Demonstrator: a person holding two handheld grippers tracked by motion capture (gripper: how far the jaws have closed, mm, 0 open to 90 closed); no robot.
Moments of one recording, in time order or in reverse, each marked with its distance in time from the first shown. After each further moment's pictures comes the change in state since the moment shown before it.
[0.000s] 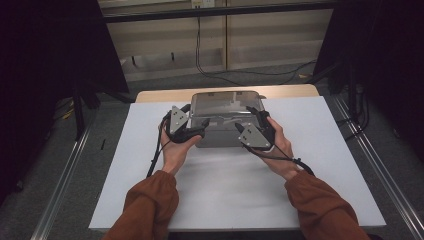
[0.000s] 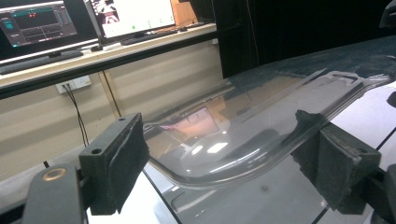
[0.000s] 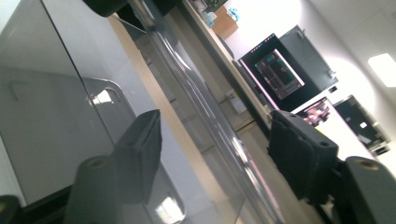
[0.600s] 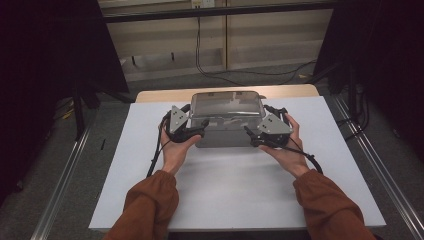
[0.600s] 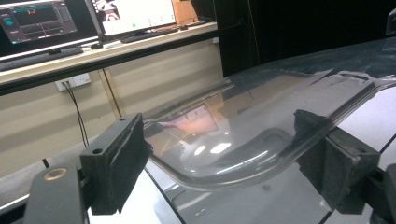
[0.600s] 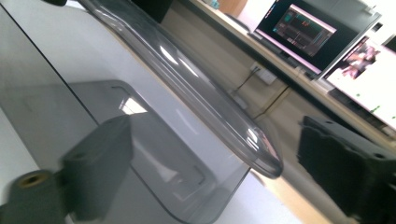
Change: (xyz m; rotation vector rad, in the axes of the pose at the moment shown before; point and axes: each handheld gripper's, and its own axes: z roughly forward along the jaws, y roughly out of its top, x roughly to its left) left arm 0.002 -0.001 0.002 0.001 0.001 -0.013; right arm -0.025 -0.033 -0.003 0.041 0.084 0.320
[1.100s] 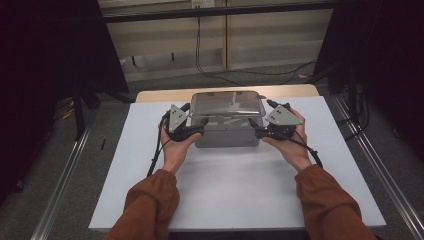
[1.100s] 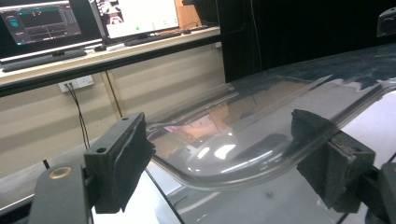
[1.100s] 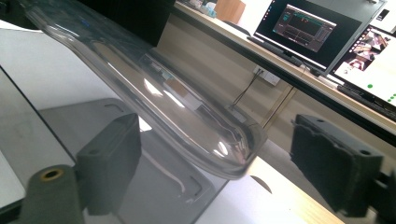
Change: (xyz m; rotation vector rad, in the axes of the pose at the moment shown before) left arm 0.003 0.001 0.003 -0.007 0.009 -0.014; right arm -0.021 -0.003 0.005 -0.044 0.009 0.094
